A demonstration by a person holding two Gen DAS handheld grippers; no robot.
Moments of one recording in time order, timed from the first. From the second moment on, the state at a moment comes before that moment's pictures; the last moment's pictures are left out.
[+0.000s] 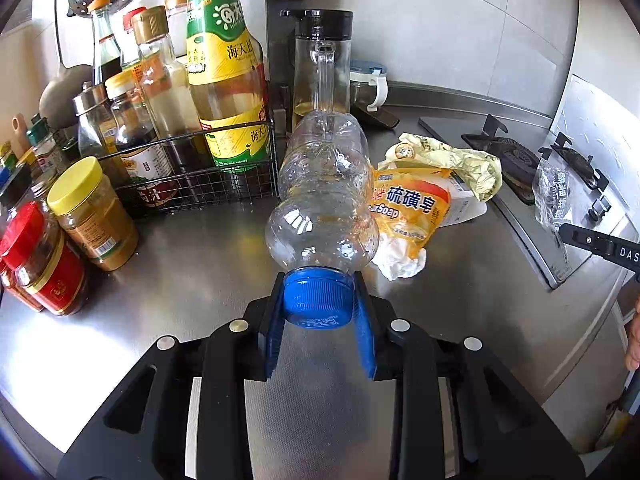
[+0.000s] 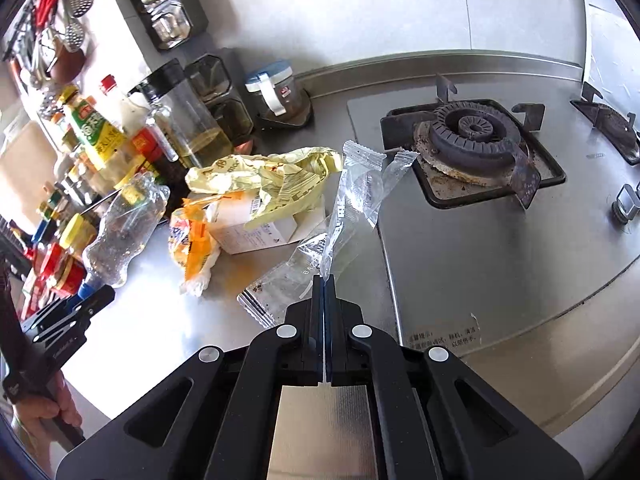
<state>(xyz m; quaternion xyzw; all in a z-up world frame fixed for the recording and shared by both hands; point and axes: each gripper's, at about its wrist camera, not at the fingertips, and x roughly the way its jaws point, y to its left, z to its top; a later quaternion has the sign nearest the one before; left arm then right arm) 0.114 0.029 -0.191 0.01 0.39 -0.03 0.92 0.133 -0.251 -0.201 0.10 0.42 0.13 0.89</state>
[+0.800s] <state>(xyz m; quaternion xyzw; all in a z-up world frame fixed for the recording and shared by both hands) -0.069 0.003 -0.278 -0.05 0.48 -0.08 0.87 -0.061 -0.220 -0.364 0.01 0.57 0.22 0.79</state>
